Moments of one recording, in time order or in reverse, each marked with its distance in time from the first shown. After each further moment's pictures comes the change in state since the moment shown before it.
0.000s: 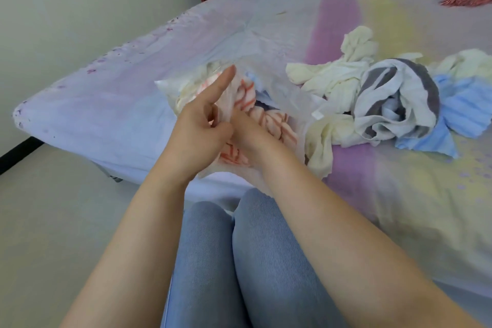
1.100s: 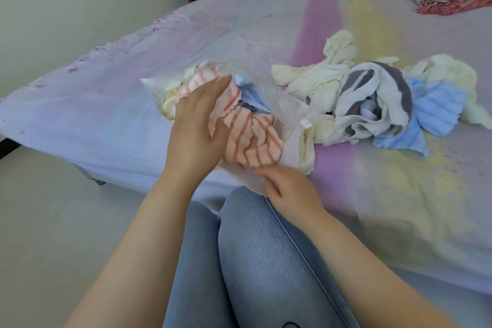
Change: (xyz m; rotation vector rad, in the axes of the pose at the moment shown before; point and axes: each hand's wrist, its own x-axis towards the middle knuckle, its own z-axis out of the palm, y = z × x) left_hand 0.003 -0.030 0.026 0.410 0.196 0.307; right_hand -0.136 0.087 -0.009 -0.254 0.123 0.028
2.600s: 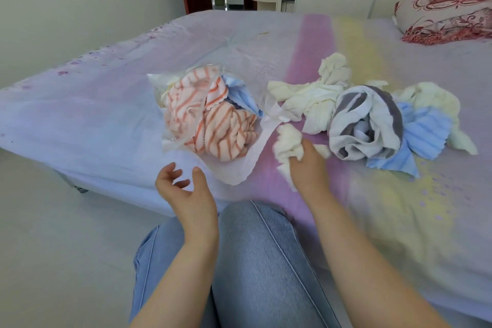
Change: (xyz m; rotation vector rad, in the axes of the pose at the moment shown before) left_hand -0.063 -0.018 0.059 -0.612 0.633 -0.803; right_hand 0.059 0.021 -0.032 0.160 0.272 0.515
